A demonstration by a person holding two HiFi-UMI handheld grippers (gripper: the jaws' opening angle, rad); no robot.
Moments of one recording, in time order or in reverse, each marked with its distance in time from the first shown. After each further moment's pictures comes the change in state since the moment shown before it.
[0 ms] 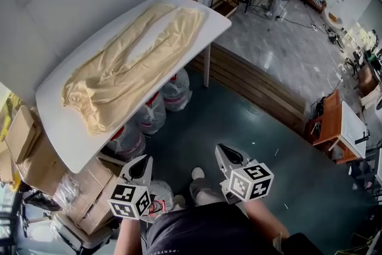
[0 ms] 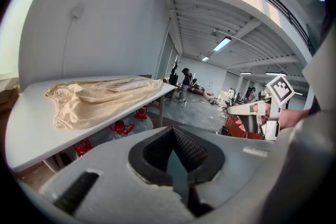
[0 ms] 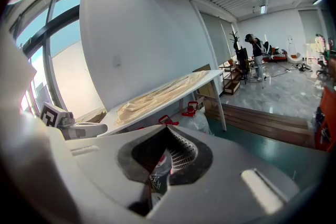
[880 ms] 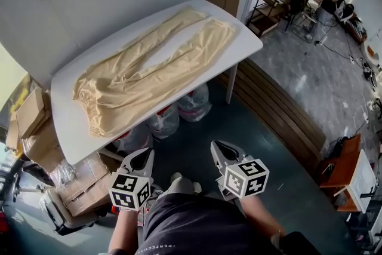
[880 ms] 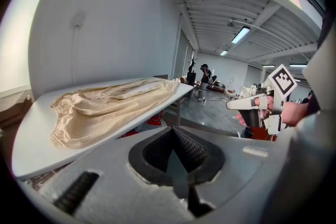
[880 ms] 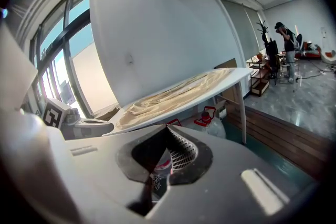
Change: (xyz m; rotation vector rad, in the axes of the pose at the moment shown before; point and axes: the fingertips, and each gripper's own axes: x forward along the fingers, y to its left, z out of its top) left arm 0.088 0.008 0.051 -0.006 0.005 0.242; right arm 0.096 -0.057 0.075 -0.111 0.074 0.267
